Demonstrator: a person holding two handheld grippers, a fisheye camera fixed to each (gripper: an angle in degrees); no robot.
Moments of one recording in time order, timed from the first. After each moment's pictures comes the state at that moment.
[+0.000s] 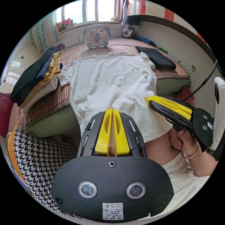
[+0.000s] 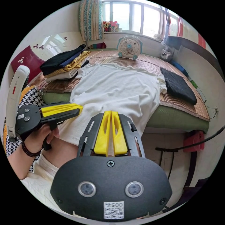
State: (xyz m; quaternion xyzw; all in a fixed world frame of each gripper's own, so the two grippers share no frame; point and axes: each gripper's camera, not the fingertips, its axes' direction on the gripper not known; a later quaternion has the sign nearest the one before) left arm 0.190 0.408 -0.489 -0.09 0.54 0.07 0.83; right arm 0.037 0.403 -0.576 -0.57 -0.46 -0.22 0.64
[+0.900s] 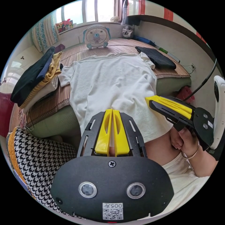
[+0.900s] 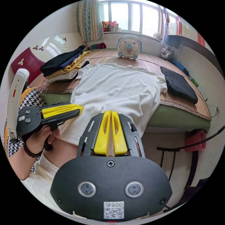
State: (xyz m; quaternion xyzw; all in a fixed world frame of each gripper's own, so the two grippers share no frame) left arm 0.216 0.418 -0.497 -0.09 0.54 0.07 0.83; right arm 0.040 0.412 -0.569 -0.58 -0.47 -0.21 0.63
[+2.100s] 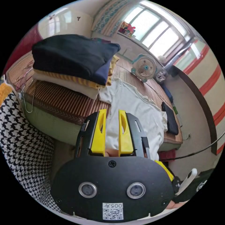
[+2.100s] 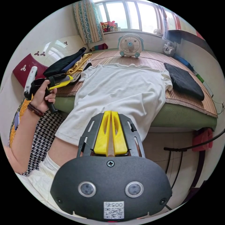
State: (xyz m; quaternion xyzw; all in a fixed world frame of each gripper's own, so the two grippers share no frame) left arm 0.158 0.470 -0.232 -0.17 0.57 -0.30 0.75; right arm 0.044 0.429 -0.547 -0.59 -0.48 -0.18 0.62
